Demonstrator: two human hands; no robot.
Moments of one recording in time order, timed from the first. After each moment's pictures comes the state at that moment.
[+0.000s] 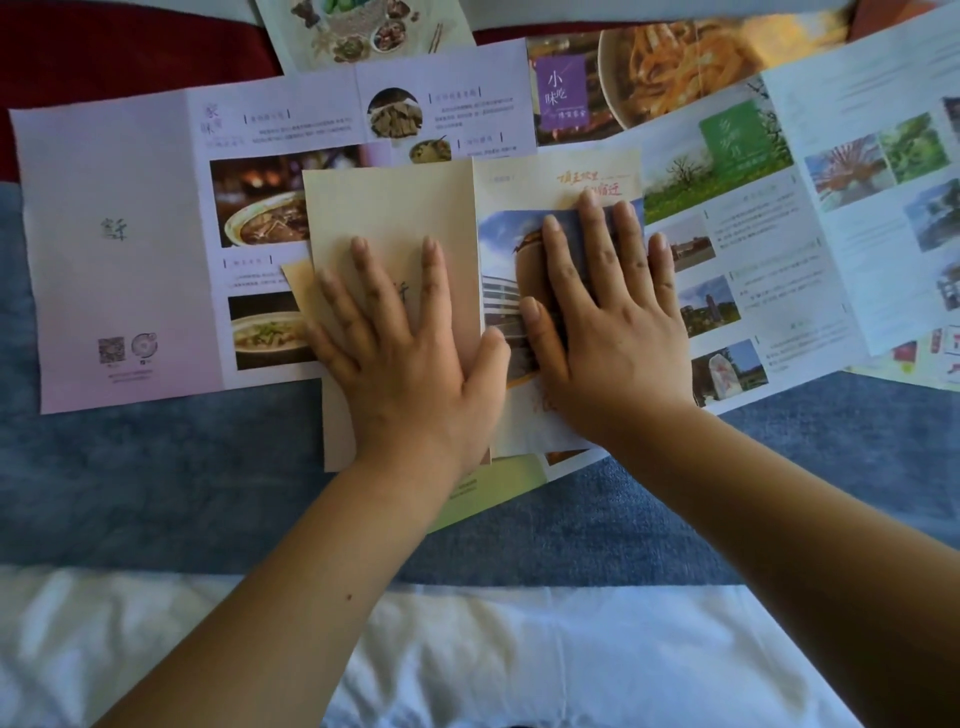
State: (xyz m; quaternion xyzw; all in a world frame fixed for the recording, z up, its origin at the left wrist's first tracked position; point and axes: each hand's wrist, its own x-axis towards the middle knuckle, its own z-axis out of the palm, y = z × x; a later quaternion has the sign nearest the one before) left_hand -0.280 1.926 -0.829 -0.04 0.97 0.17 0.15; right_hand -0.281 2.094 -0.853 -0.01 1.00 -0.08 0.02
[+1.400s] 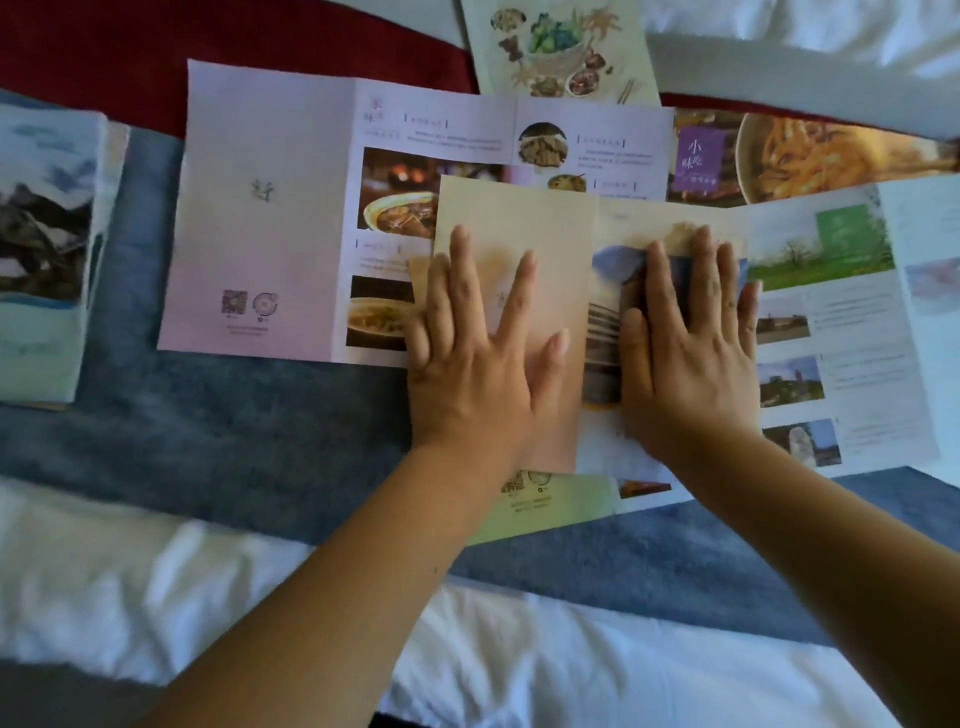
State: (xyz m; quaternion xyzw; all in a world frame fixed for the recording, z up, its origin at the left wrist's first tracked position) left_hand -0.292 1.863 -0.840 0.00 0.99 0.10 0.05; right_hand -0.303 2.045 -0.841 0.01 0.99 -0.09 0.05
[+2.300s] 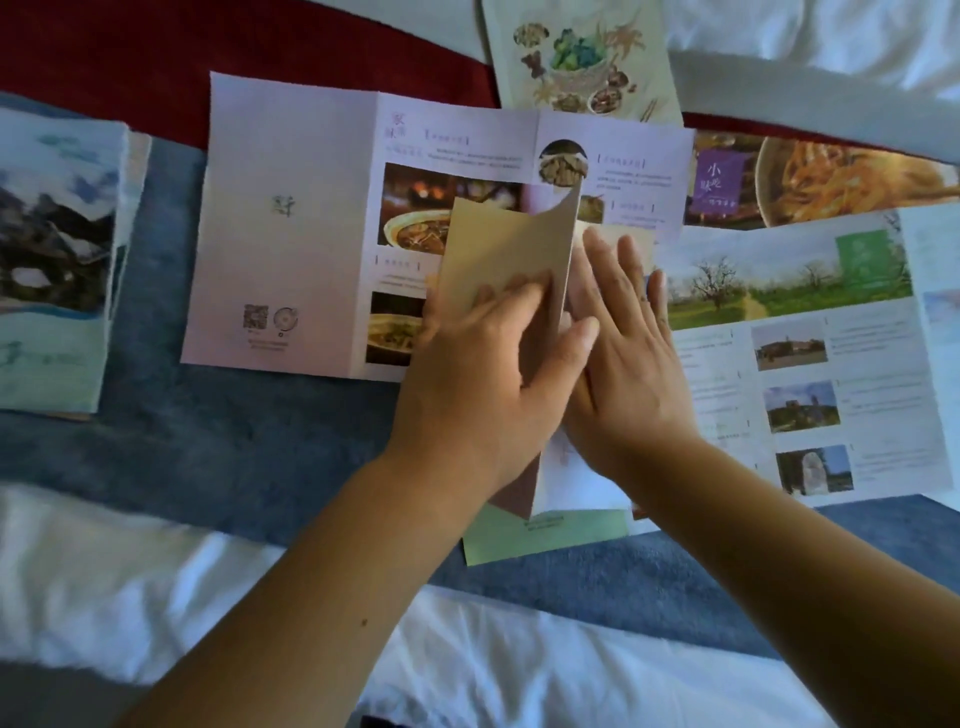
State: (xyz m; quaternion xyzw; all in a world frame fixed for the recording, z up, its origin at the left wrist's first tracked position) left_hand -0.309 1.838 -0.772 -0.02 0.91 0.39 0.14; right_hand -0.314 1.985 -0.824 -0.09 0.97 -0.22 0.08
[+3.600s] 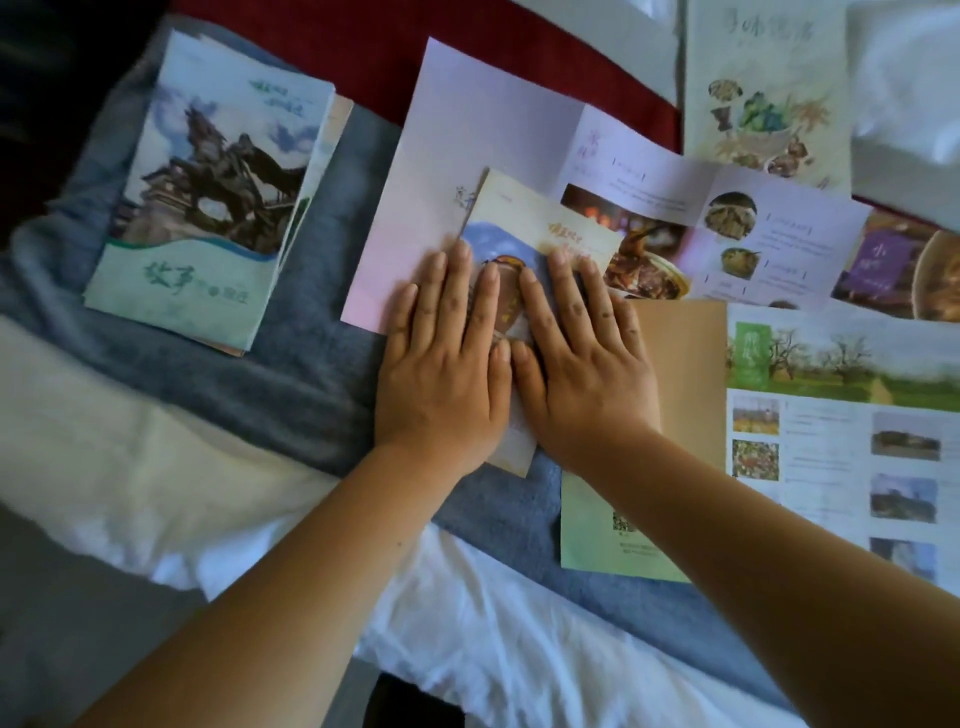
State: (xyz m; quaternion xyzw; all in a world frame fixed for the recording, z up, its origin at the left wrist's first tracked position) left_hand -0.283 1.726 -0.857 -0.03 1.00 0.08 0.04; right_hand -0.326 1.876 -0.851 -0.22 0.96 -0.05 0.13
